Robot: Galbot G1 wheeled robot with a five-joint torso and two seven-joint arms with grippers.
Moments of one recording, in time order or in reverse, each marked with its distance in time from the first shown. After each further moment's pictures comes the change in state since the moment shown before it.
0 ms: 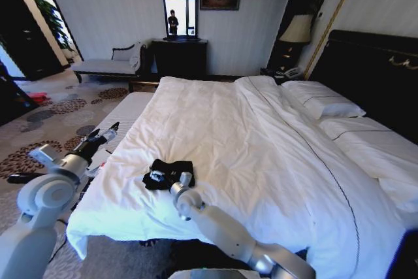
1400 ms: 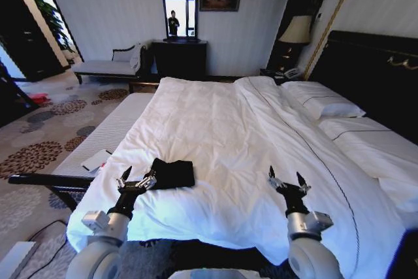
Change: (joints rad) left arm 0.459 -0.303 0.322 -0.270 0.680 -0.288 0.109; right arm -1.042 -0.113 0.995 0.767 -0.640 -0.122 0.095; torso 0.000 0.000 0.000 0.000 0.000
